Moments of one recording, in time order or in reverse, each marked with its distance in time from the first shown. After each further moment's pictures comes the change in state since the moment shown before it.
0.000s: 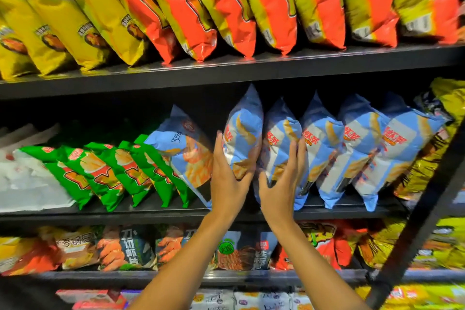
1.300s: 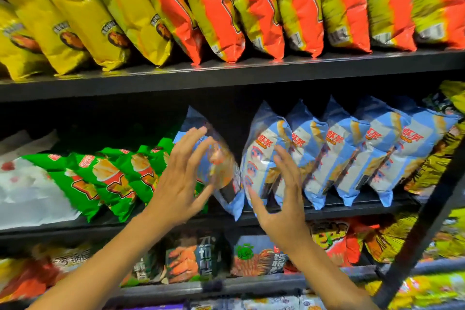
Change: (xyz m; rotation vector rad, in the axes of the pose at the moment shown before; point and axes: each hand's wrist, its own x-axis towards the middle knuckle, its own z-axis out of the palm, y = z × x) left_hand 0.035 -0.028 -0.170 0.487 -0.184 0.738; right_hand -0.033 -0.072 0.010 0.042 -0.146 -0.332
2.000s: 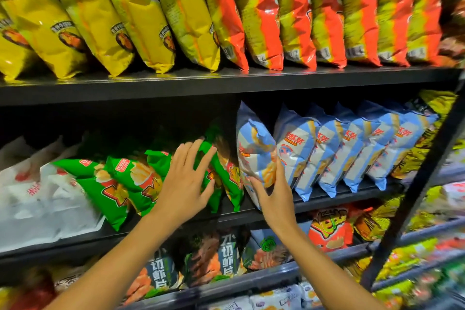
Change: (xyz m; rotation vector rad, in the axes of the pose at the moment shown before) left_hand -0.047 -0.085 -0.035 0.122 -0.271 -0.145; right_hand -0.006 -0.040 0.098 -0.049 -0.062 0.678
